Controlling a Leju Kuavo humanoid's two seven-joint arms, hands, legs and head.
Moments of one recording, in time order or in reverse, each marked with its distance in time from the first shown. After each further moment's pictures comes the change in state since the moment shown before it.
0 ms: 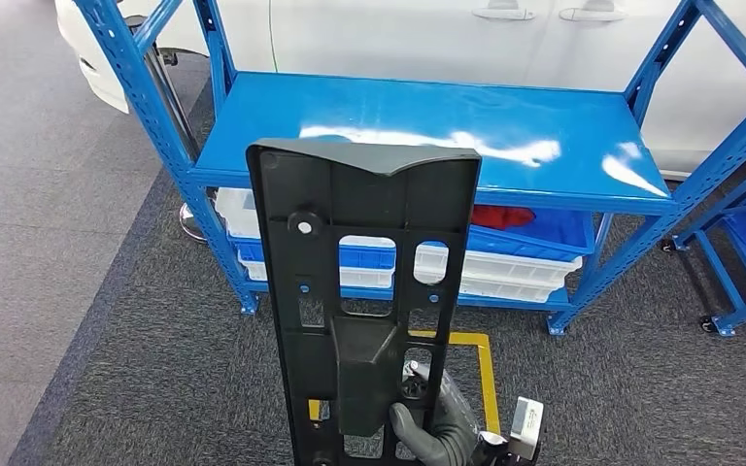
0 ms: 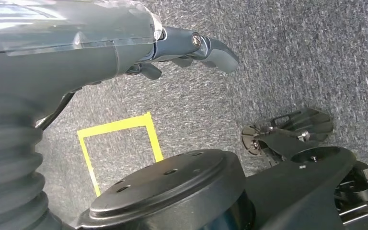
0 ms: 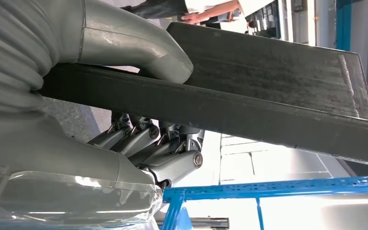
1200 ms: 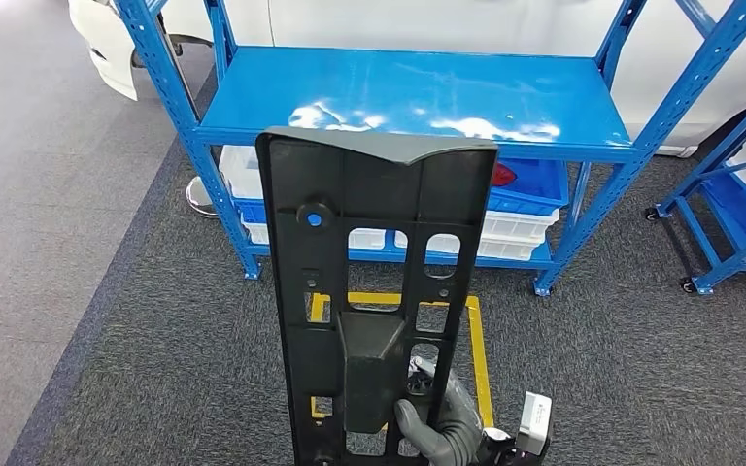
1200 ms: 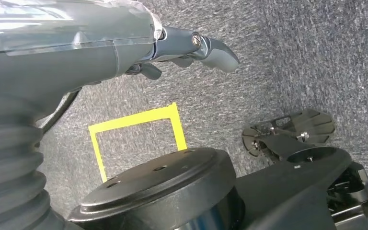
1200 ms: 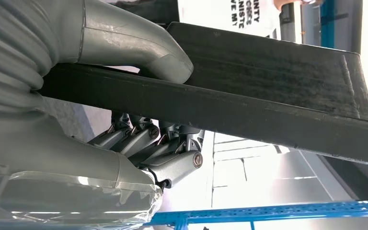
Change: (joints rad) left arm -0.010 -0.012 0.010 0.000 -0.010 0.030 0.015; right arm 0.002 0.020 -0.034 -0.015 -0.016 0.060 0.024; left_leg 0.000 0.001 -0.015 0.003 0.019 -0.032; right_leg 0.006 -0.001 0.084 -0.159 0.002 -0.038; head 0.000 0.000
